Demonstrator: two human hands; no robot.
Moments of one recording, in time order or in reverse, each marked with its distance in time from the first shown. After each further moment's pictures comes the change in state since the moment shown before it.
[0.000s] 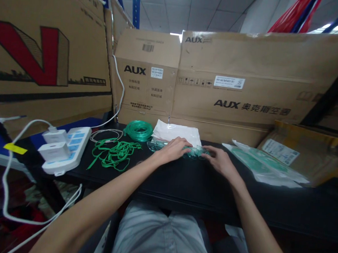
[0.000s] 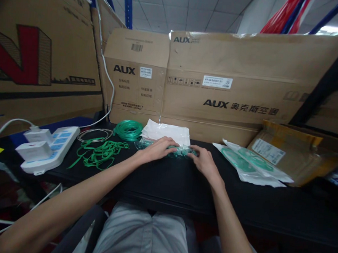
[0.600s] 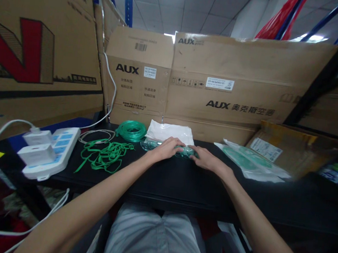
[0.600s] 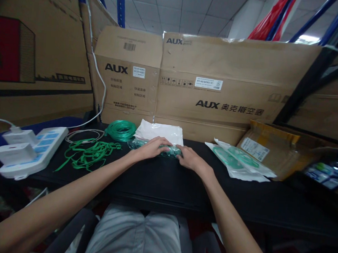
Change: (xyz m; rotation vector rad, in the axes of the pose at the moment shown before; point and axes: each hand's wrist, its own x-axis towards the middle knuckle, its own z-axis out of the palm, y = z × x) left_hand 0.004 -0.012 0.008 -0.139 0.009 0.009; right_hand 0.014 -0.004 0.009 -0.208 -0.216 -0.179
